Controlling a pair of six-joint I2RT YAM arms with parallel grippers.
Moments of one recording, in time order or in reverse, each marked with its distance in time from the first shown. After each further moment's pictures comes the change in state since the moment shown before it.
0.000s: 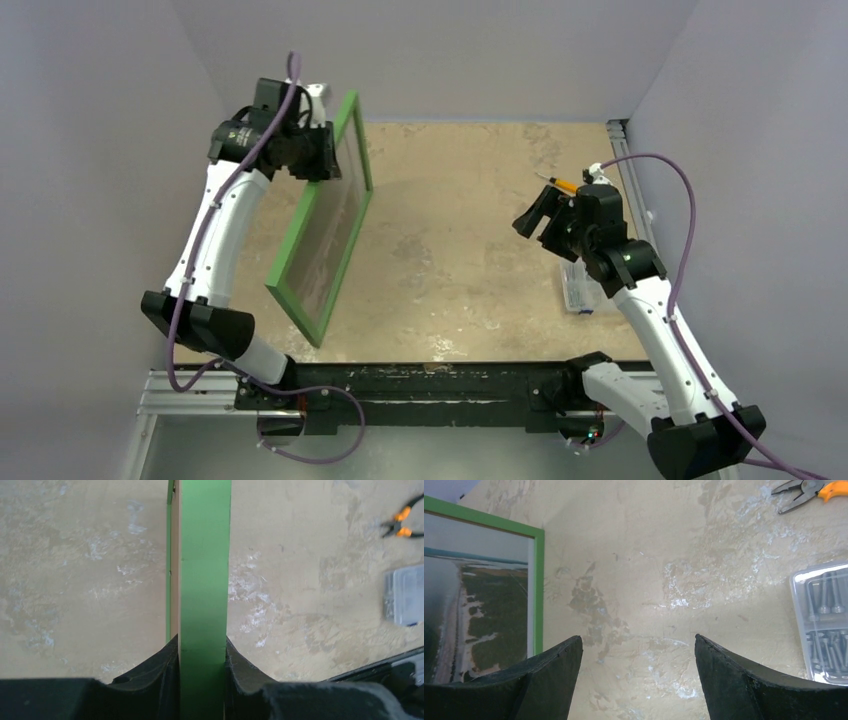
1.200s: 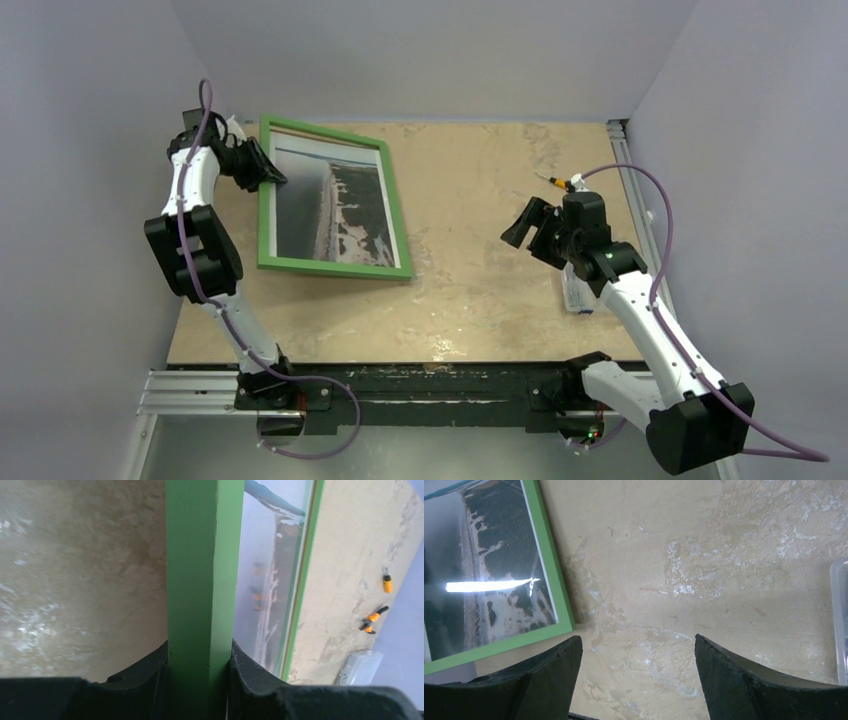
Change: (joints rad) left arm 0.645 0.373 -0.192 0.340 0.428 -0.058; right arm 0.001 0.059 -0.137 0.120 -0.104 -0.001
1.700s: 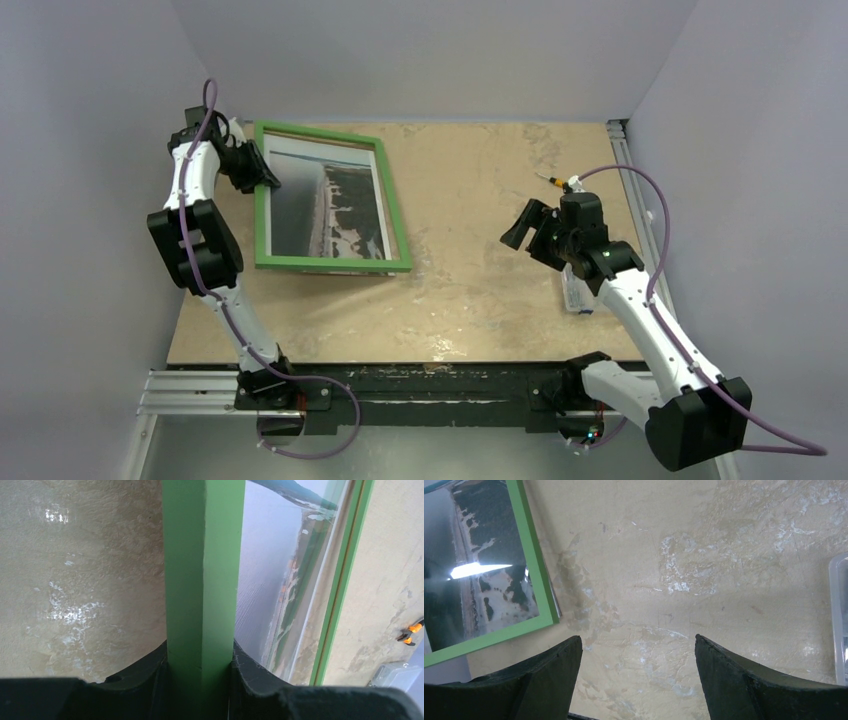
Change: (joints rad) left arm 0.002 0.090 0.123 -0.104 -0.121 0.079; right arm 0.000 0.020 -0.013 0.002 0.000 -0.006
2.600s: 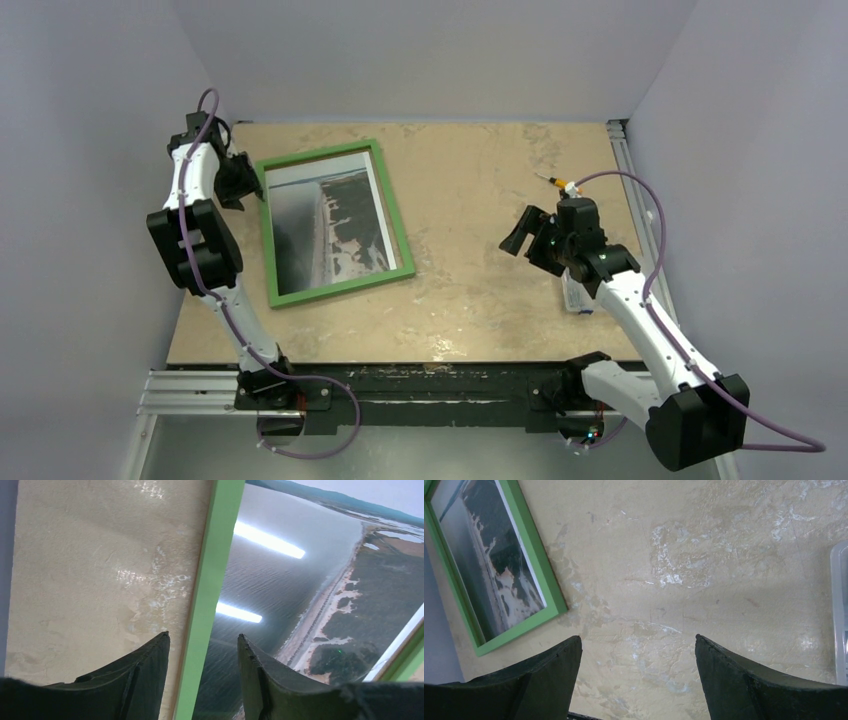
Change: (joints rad) left arm 0.005 0.000 -0.012 -0.067 -0.305 -0.003; right arm 0.005 0.000 -0.039 0.006 0.000 -0.001
